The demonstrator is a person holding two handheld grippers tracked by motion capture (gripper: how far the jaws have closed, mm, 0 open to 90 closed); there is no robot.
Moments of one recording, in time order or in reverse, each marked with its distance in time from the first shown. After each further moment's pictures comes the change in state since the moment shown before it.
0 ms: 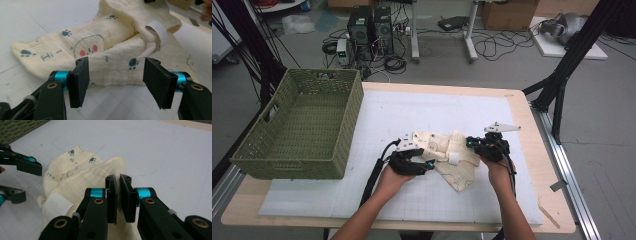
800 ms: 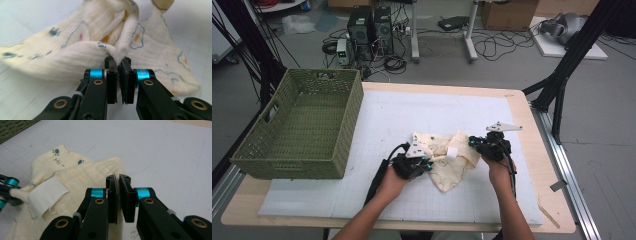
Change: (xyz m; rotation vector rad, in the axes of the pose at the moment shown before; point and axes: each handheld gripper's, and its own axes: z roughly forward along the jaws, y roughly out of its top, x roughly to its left) left arm 0.001 -0.006 -0.017 0.106 -0.010 0.149; right arm -0.006 -0.002 0.001 0.006 -0.042 0.030
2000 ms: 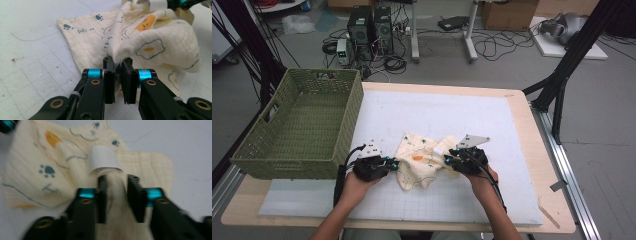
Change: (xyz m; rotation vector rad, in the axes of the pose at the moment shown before) left arm 0.038 -0.047 -0.063 -0.083 0.037 -0.148; right arm 0.069 -0.011 0.020 0.117 0.076 -0.295
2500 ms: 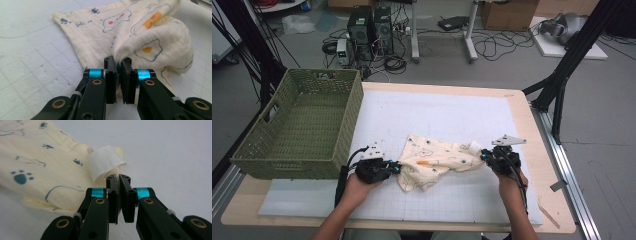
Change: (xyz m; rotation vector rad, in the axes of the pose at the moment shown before) left arm -0.007 -0.002 0.007 0.023 -0.063 0.010; right arm -0.059 -0.049 -0.046 0.043 -0.240 0.235
